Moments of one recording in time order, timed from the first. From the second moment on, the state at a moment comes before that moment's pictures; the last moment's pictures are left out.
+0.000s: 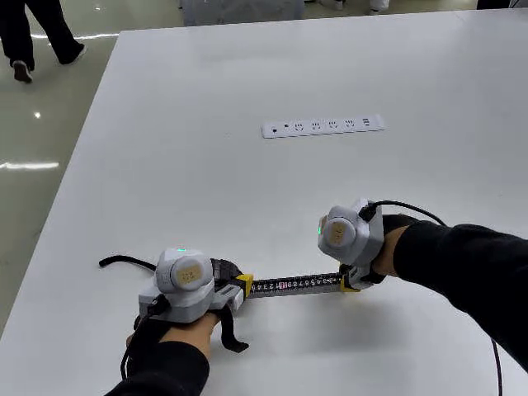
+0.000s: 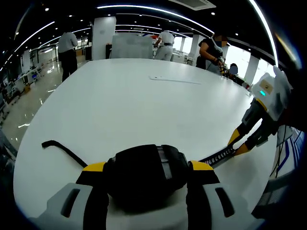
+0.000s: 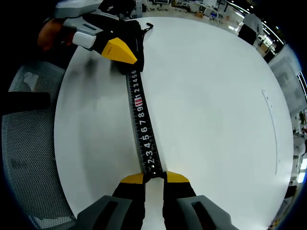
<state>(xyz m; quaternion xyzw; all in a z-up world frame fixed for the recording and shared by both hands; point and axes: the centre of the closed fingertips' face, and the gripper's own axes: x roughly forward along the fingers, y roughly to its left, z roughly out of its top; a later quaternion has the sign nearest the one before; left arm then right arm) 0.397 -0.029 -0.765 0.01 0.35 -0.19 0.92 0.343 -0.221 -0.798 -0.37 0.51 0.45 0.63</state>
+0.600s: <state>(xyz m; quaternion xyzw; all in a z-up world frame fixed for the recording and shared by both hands) 0.397 -0.028 -0.766 0.01 0.35 -0.19 0.92 0.343 -0.216 -0.798 -0.36 0.51 0.46 0.64</state>
